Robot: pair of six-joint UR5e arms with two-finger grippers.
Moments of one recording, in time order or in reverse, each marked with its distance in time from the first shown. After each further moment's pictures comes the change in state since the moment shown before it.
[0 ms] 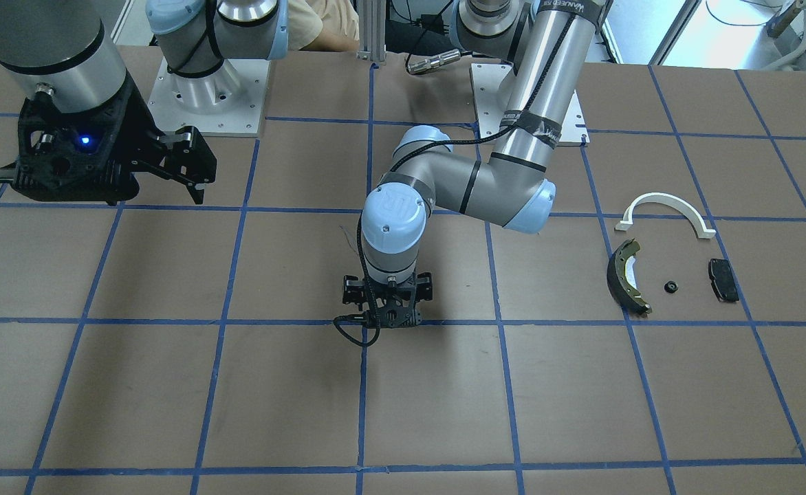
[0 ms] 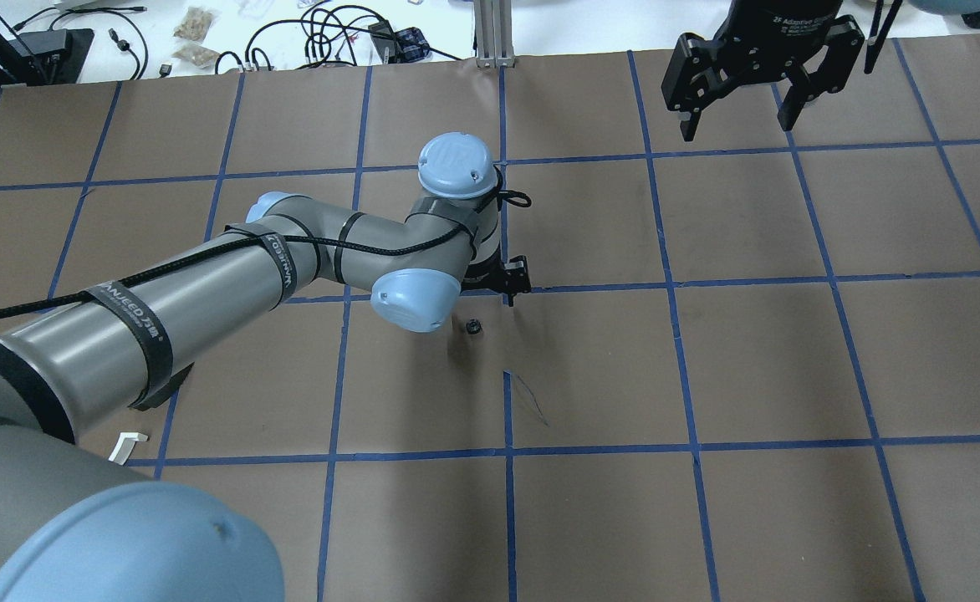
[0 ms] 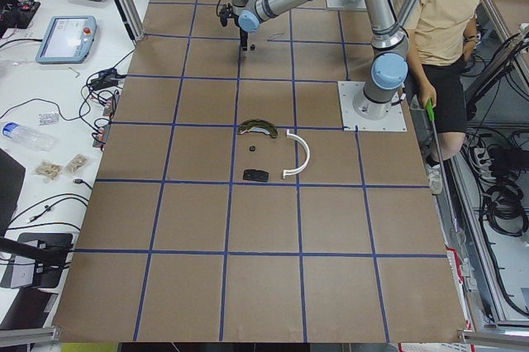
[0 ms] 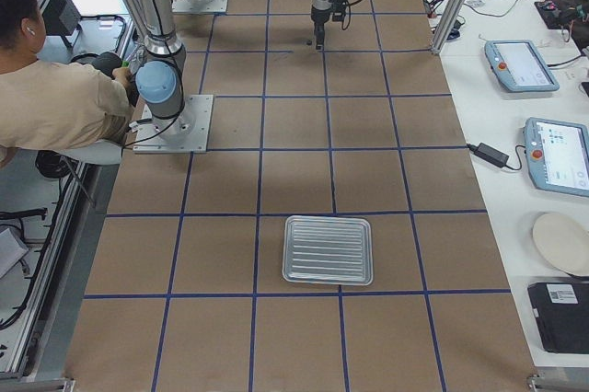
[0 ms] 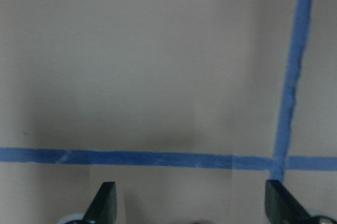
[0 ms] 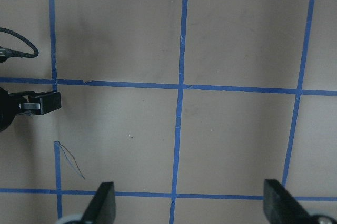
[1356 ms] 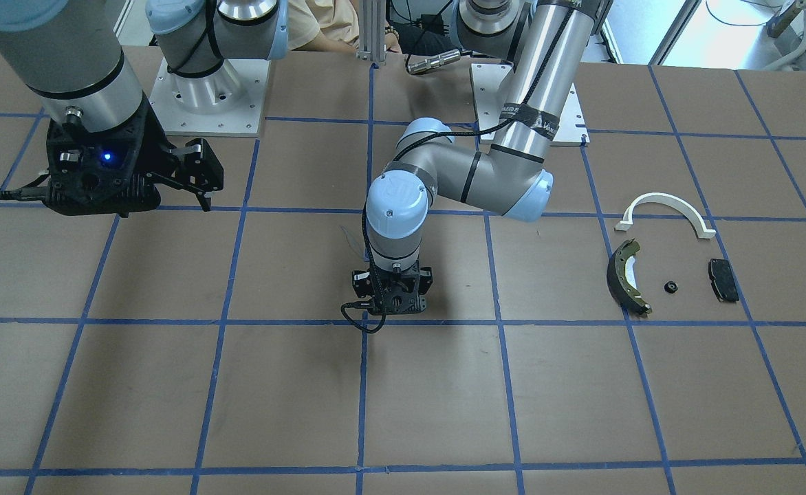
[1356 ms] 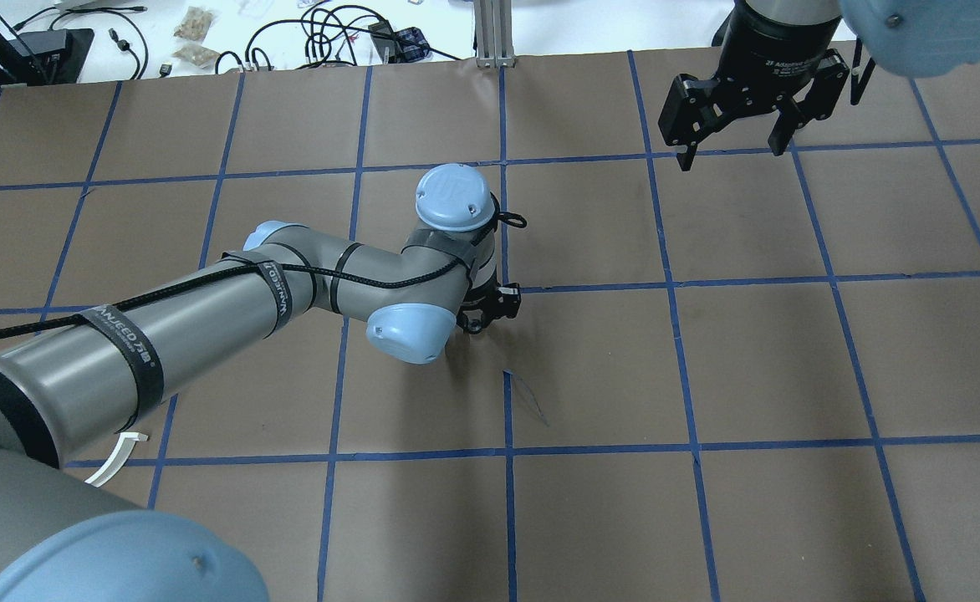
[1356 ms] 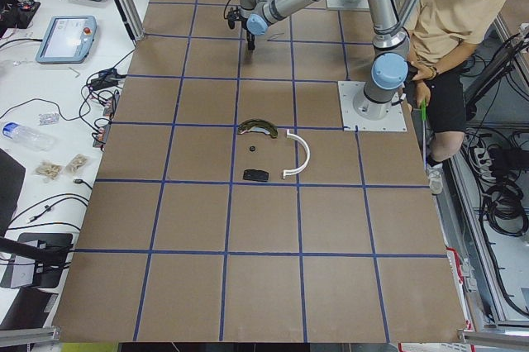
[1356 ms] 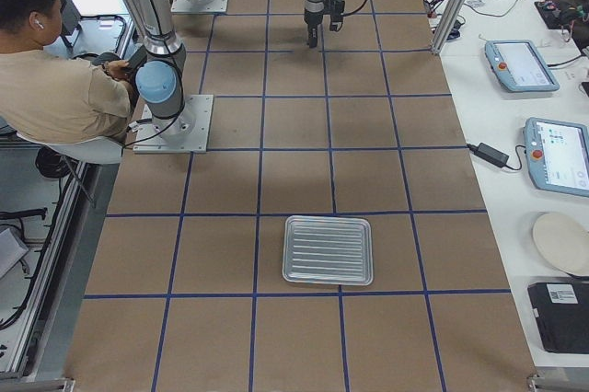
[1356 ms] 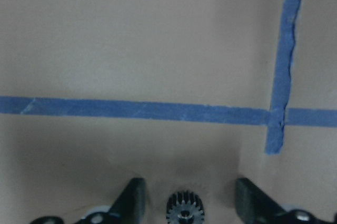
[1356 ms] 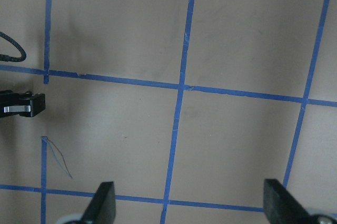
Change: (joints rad) left arm 0.005 0.025 -0.087 0.077 0.018 -0.005; right arm -0.001 -0.014 0.078 -0.077 -0.004 -0.057
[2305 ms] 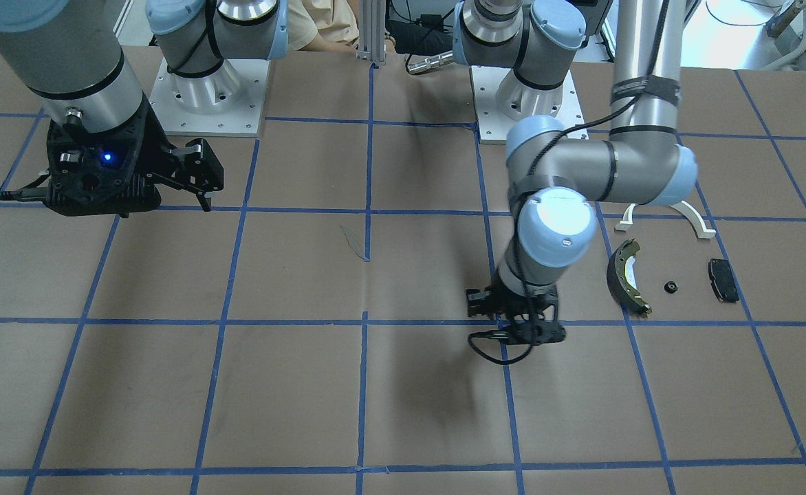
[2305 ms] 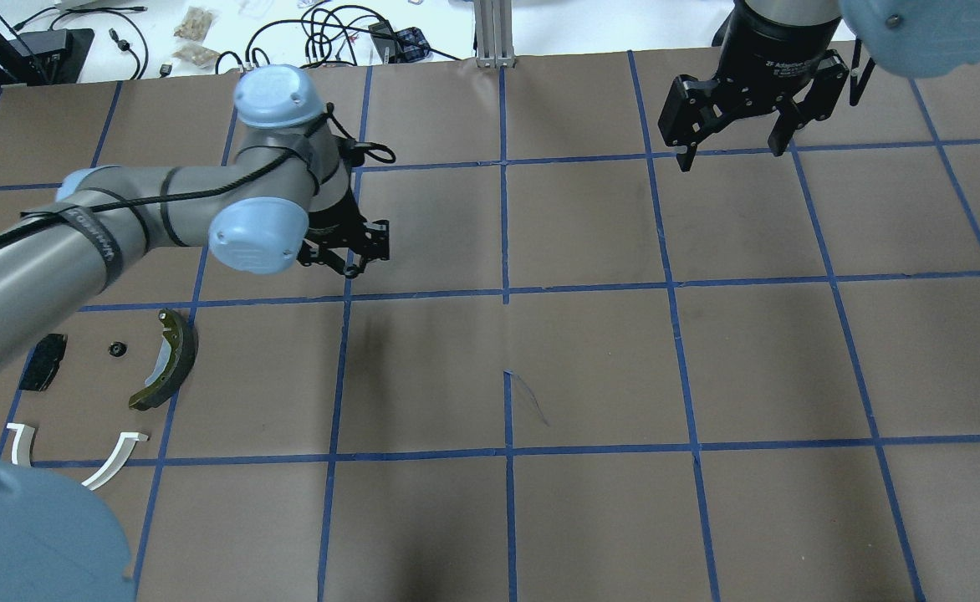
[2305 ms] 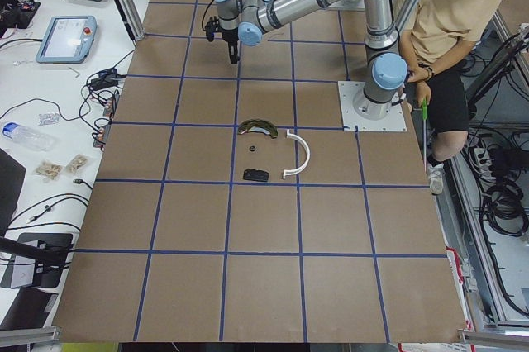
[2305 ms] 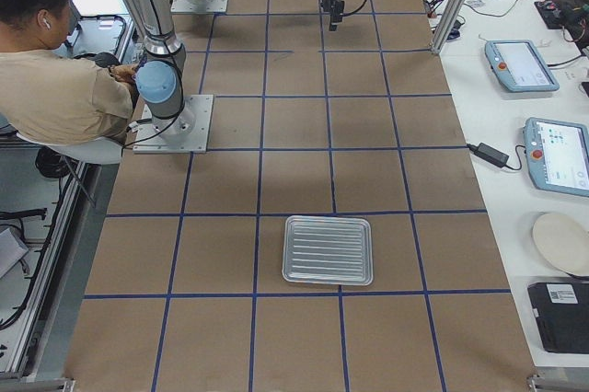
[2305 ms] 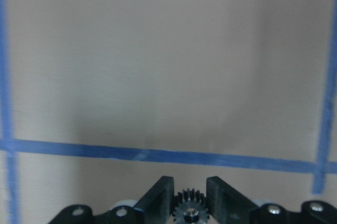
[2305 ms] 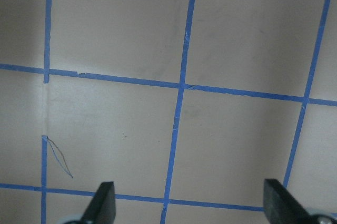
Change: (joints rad) left arm 0.359 0.127 0.056 -0.244 0.025 0.382; right arm 0.000 0.000 0.000 -0.001 0.001 -0.002
